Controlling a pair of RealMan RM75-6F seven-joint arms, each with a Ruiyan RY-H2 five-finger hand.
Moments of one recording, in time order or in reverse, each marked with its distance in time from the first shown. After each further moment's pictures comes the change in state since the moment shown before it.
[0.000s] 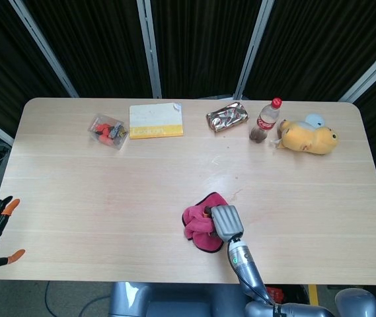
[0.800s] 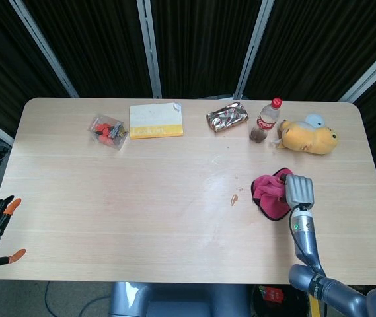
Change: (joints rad) left arm -0.005 -0.003 -0.004 -0.008 -0.008 -0.010 0.011; right arm -0.012 0.191 0.110 0.353 0.064 -0.087 0.204
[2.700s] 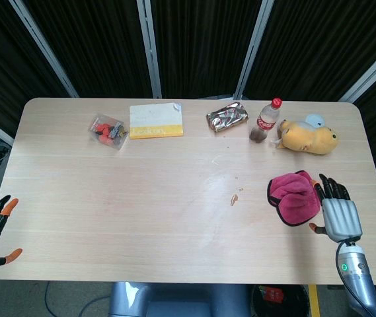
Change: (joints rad) left arm 0.016 -0.006 -0.003 0.023 0.037 0.044 0.047; right arm -0.271 0.523 -0.069 -0.661 -0.154 0.149 -0.137
